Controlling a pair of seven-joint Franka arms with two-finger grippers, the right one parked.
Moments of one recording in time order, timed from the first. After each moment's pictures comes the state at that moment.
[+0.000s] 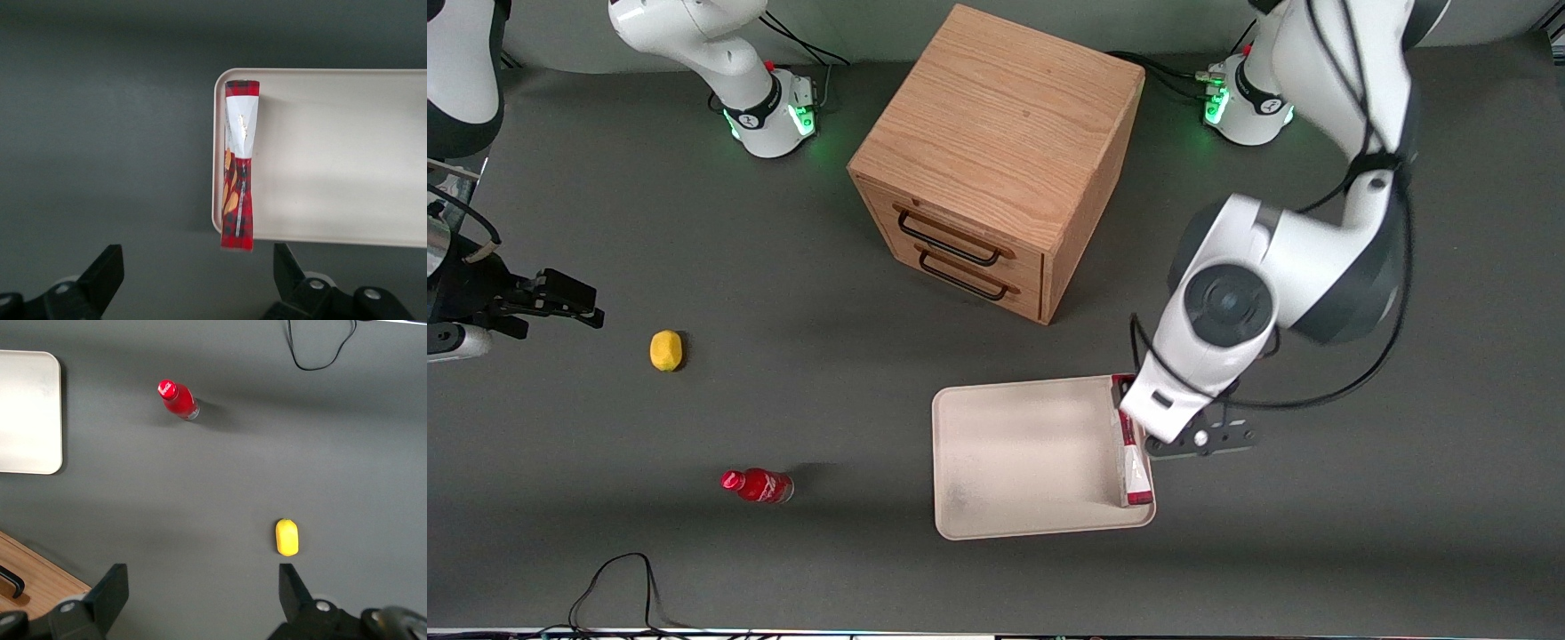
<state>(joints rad) -0.41 0.62 -0.07 -1.06 0.12 1.68 -0.58</state>
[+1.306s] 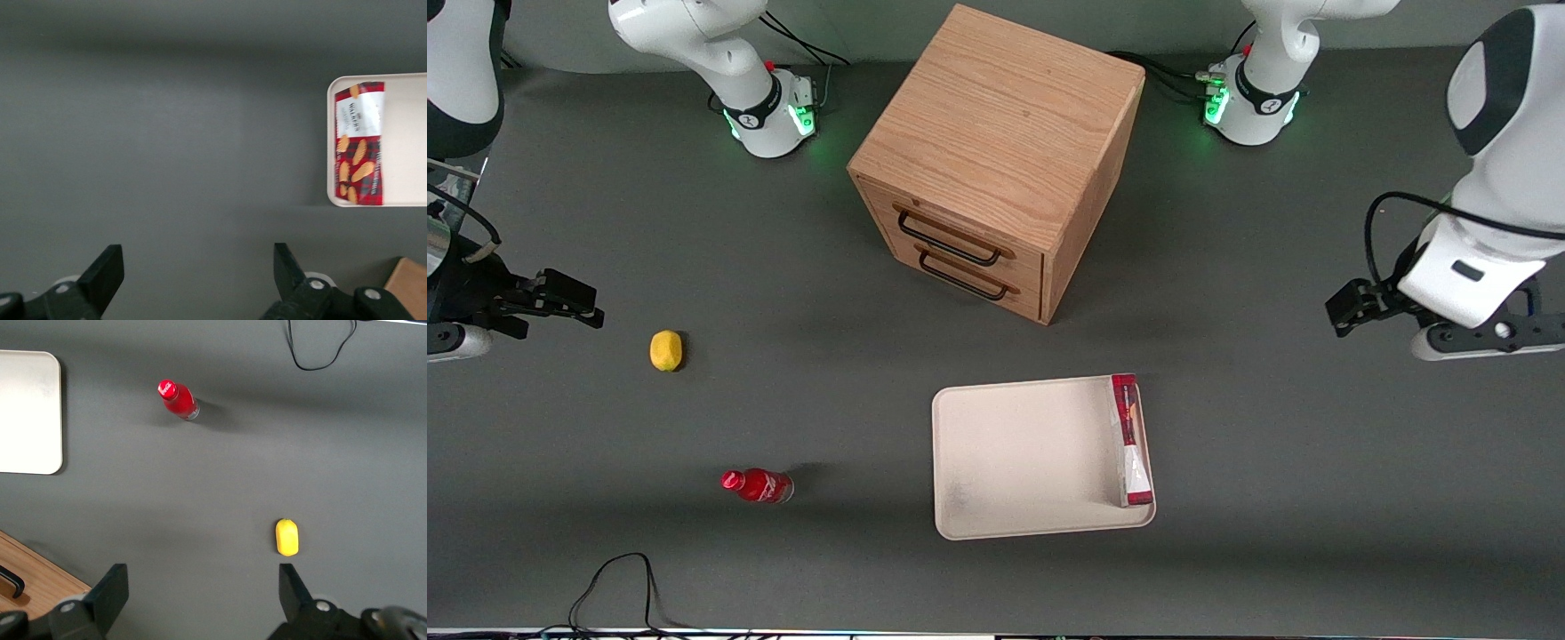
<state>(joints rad) -0.12 0.10 -0.01 -1.59 0.09 1.77 -0.20</state>
